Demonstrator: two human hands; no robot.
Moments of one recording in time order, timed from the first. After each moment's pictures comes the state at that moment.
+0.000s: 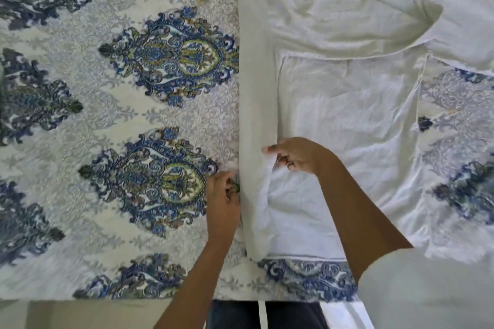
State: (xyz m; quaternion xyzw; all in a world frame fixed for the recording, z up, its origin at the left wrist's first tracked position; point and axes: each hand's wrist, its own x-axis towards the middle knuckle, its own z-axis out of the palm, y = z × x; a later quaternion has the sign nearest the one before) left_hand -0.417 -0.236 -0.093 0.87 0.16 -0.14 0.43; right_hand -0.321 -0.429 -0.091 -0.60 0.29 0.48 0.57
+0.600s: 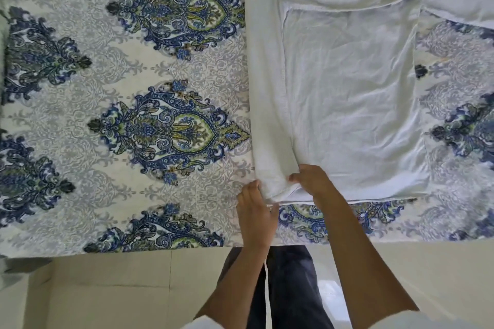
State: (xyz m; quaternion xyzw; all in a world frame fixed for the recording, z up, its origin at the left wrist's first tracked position) left_hand -0.565 -0.240 -0.116 0.94 0.02 -0.17 0.30; right_hand -0.498 -0.383 -0.092 -0.68 0.40 0.34 0.51
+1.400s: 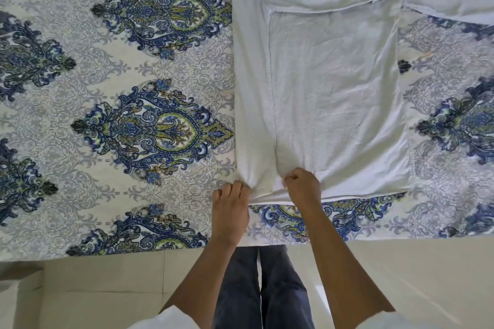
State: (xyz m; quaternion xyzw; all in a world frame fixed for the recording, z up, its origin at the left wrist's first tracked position) left_hand -0.558 -0.212 -0.137 0.98 -0.20 -0.08 0.04; right_hand -0.532 -0.382 -0.106 -0.79 0.40 0.26 0.39
